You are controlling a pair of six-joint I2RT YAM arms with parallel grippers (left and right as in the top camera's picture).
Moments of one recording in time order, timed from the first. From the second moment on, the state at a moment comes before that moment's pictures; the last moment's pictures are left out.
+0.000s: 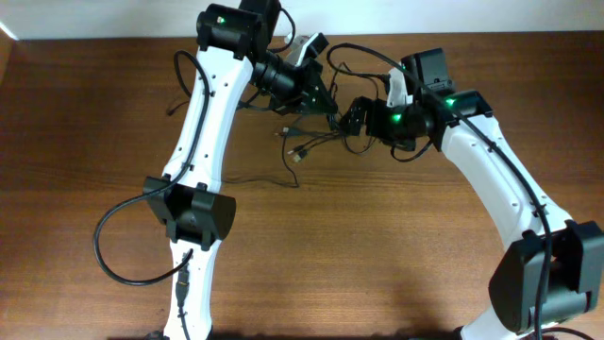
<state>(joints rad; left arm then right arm) -0.29 2.35 2.66 -1.69 0.91 -0.10 0.25 1.79 1.50 -0.77 -0.44 0.45</state>
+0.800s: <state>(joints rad) -0.29 2.35 2.66 -1.68 0.92 -0.07 0.21 1.79 1.50 -0.79 -0.70 0.33</state>
